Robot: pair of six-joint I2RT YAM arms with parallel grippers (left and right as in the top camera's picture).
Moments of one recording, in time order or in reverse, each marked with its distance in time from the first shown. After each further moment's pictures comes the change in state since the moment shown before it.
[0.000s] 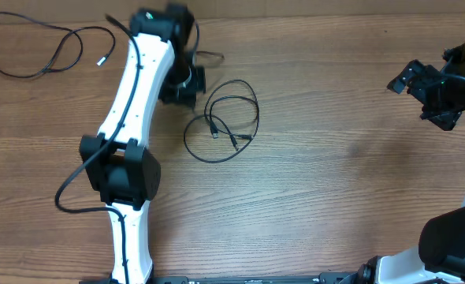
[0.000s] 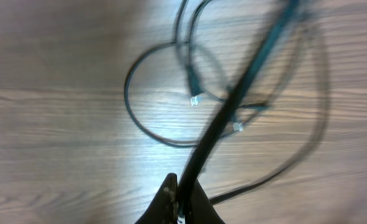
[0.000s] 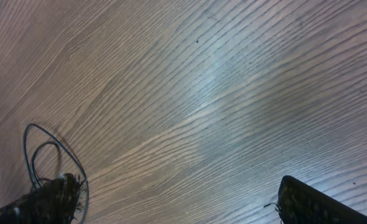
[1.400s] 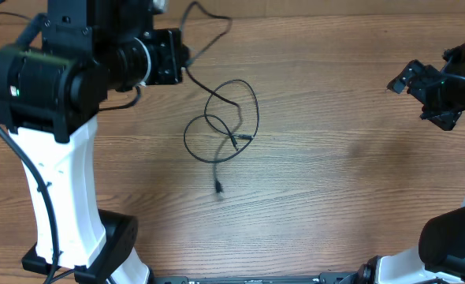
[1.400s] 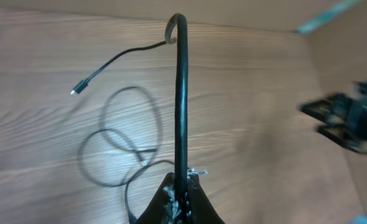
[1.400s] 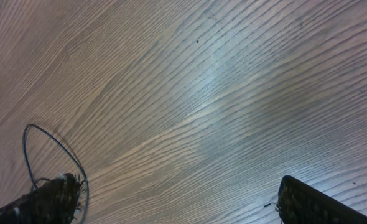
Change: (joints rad) left arm 0.003 -0.404 0.352 -0.025 0.140 -0.001; right arm 0.000 0.000 0.000 0.001 0.000 0.000
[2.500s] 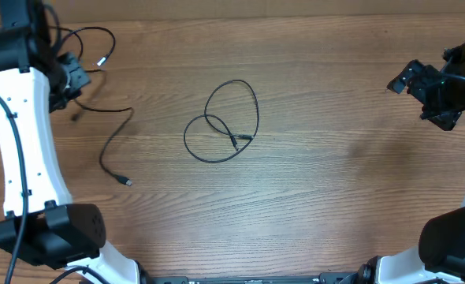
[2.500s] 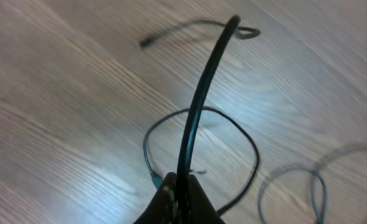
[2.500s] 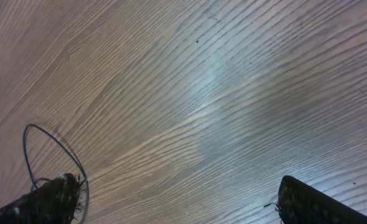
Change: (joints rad) left arm 0.491 -0.010 -0.708 0.265 -0.402 -0.111; right arm 0.000 0.000 0.000 0.000 0.000 -0.001
